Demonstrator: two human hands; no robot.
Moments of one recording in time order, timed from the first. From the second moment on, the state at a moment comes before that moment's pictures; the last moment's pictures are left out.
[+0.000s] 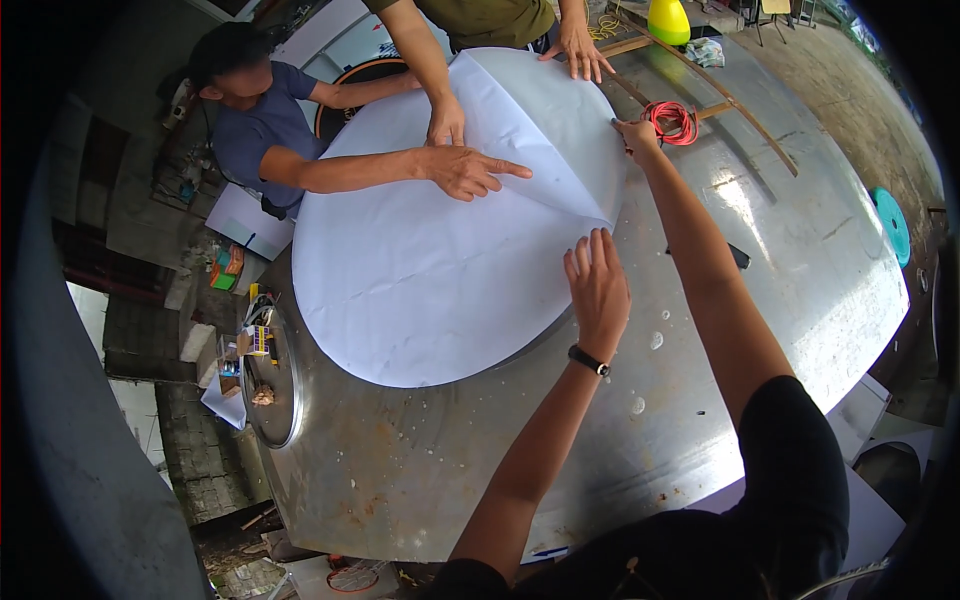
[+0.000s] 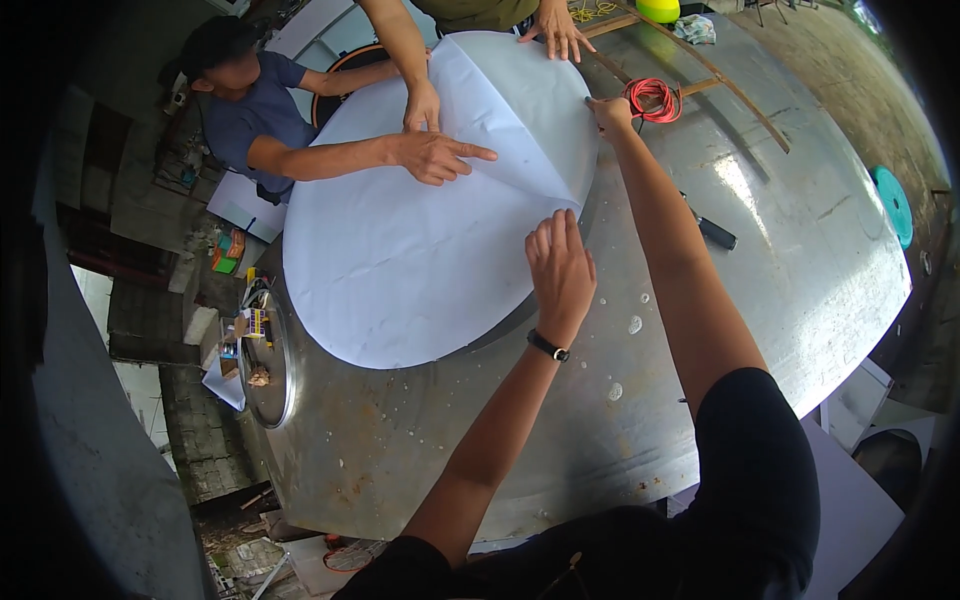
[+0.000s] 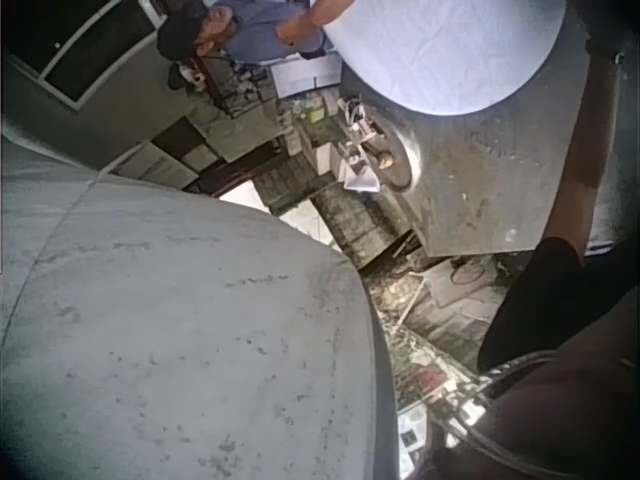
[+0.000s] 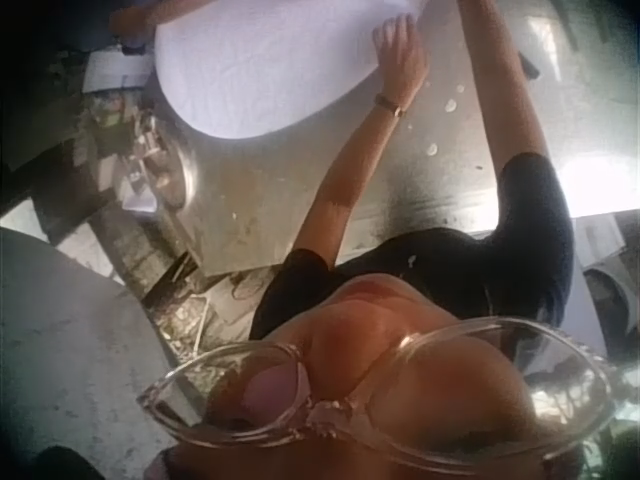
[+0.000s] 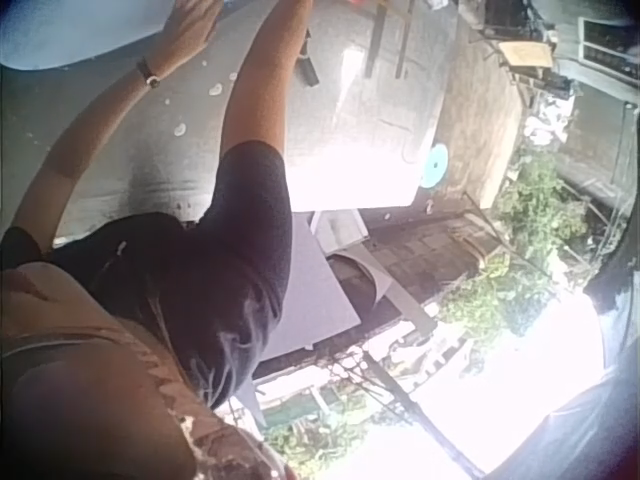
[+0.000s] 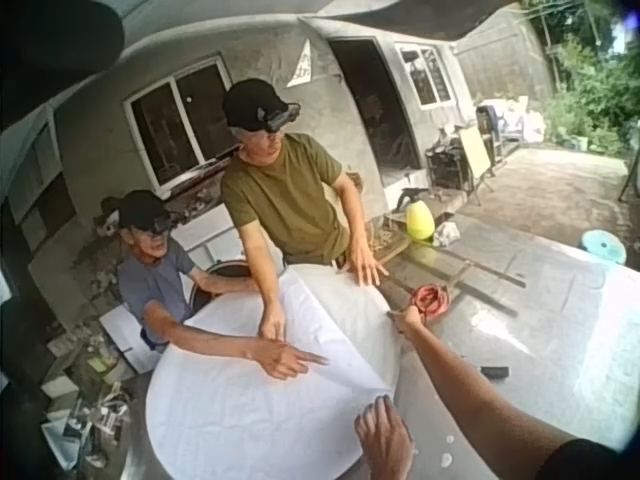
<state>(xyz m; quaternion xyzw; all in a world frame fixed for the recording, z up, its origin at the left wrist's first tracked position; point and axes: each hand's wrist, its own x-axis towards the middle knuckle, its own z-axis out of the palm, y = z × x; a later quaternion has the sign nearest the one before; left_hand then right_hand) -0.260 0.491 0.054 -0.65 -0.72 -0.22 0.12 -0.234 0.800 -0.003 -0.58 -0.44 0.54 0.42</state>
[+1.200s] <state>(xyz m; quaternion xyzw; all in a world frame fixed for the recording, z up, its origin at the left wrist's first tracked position) -0.207 0.558 0.041 -0.54 -0.76 0.16 0.32 -0.227 0.800 -0.003 -0.56 -0.46 0.56 0.41</state>
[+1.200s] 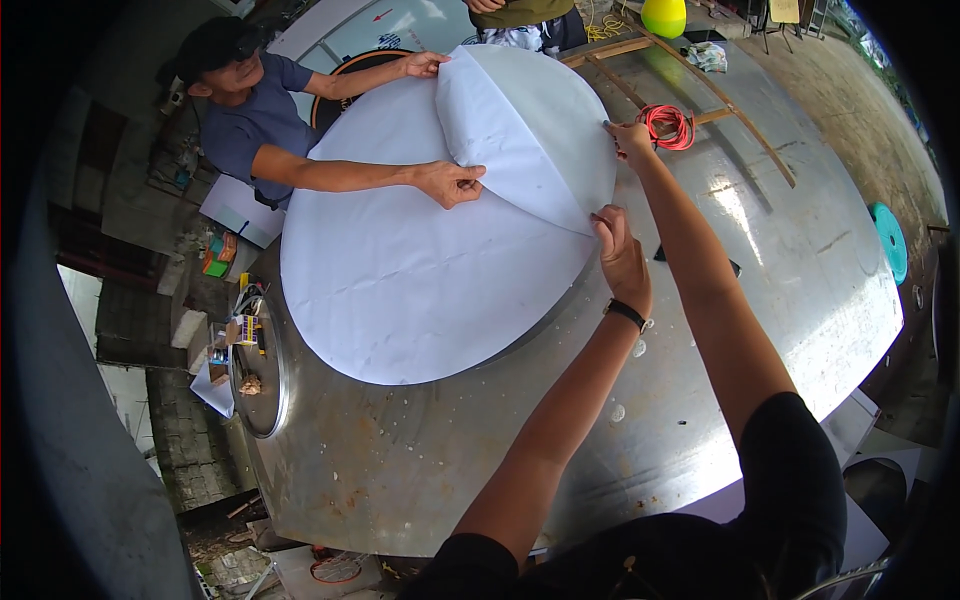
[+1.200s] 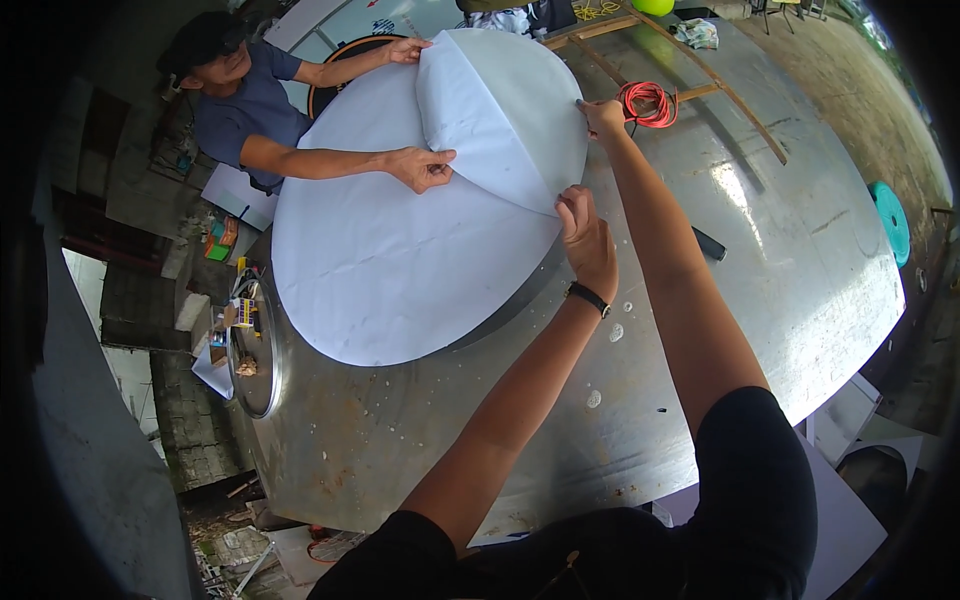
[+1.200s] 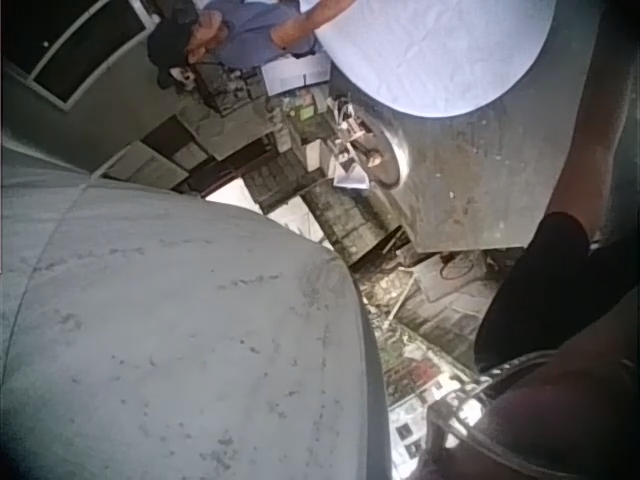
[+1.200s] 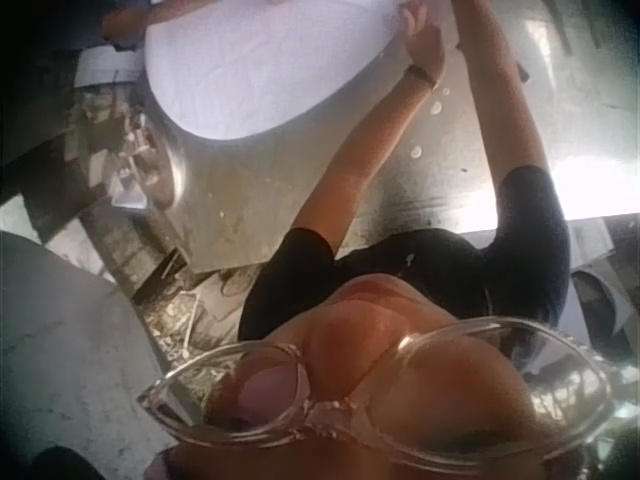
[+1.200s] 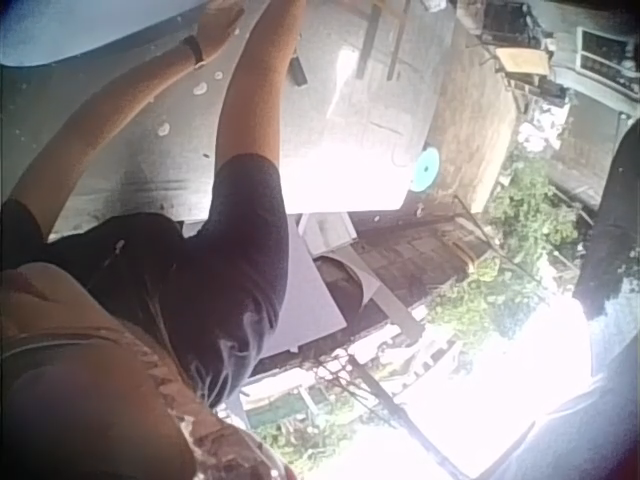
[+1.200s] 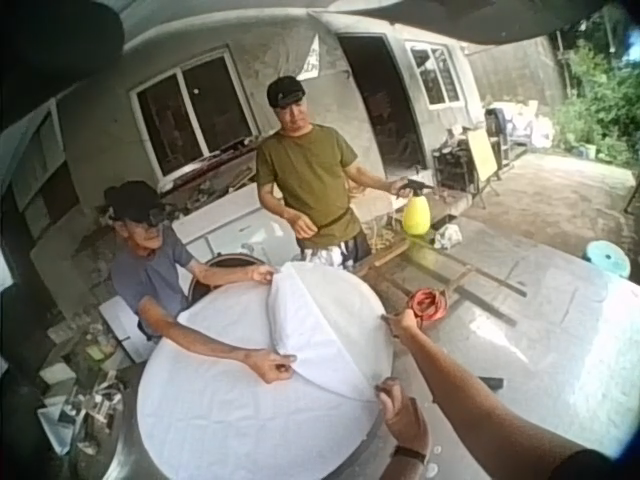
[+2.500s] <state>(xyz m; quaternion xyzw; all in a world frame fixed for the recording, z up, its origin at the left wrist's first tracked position) -0.227 0.552 0.057 -0.62 -0.76 0.04 0.19 -0.244 0.812 -0.009 -0.68 -0.53 0.33 0.38</state>
